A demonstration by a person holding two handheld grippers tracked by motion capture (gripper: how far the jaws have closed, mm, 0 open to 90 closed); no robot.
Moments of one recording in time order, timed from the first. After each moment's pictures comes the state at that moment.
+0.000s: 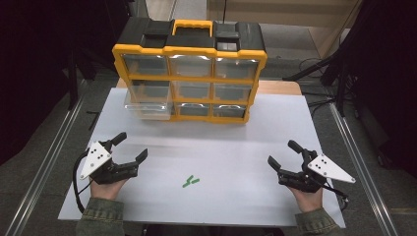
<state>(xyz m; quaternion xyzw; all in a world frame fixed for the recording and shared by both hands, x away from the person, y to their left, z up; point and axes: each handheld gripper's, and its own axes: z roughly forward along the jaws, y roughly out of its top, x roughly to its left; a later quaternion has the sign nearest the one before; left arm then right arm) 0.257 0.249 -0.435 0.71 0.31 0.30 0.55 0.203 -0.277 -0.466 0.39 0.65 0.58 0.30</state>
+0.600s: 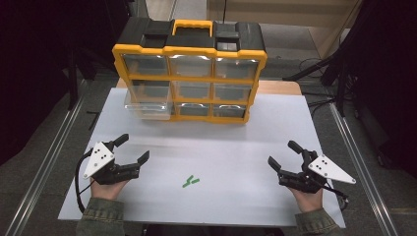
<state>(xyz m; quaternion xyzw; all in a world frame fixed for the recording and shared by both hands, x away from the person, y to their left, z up) 0.257 0.246 -0.438 0.73 0.30 0.29 0.54 0.202 -0.277 -0.467 0.39 0.64 0.59 0.30</state>
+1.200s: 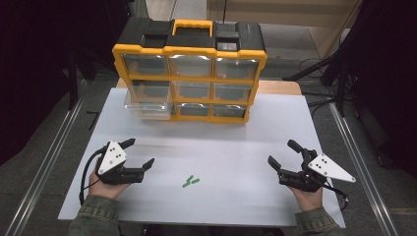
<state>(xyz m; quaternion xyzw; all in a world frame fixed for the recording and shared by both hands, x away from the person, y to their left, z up) 0.262 0.233 -0.435 0.82 0.27 0.26 0.43 0.204 -0.278 -0.467 0.39 0.65 0.59 0.30</state>
